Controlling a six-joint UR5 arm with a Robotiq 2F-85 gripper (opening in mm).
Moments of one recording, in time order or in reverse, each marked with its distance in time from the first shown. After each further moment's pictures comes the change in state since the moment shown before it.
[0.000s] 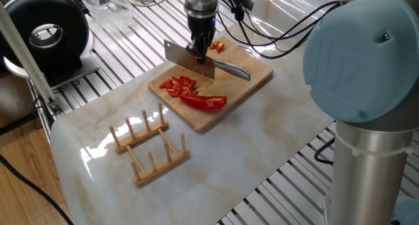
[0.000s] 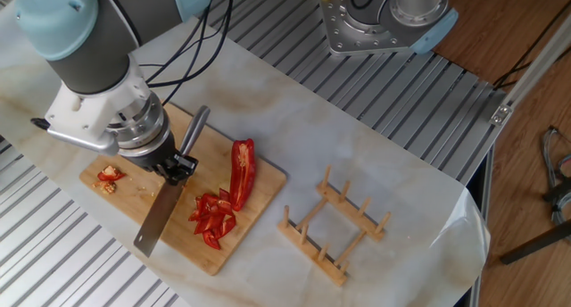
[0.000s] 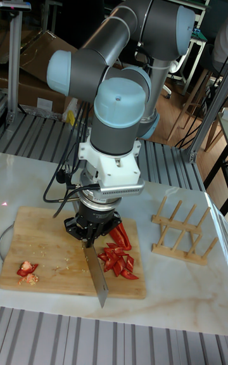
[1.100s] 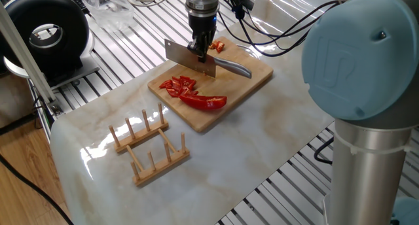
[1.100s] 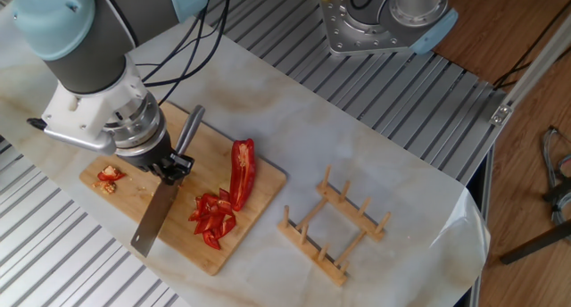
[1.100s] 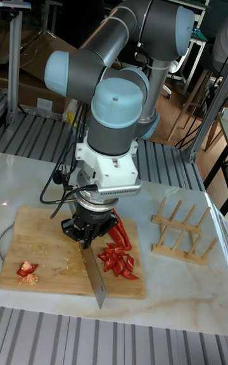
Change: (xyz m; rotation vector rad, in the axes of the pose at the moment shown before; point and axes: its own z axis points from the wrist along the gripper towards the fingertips) arm -0.001 -0.009 0.001 0.010 -0.003 -0.019
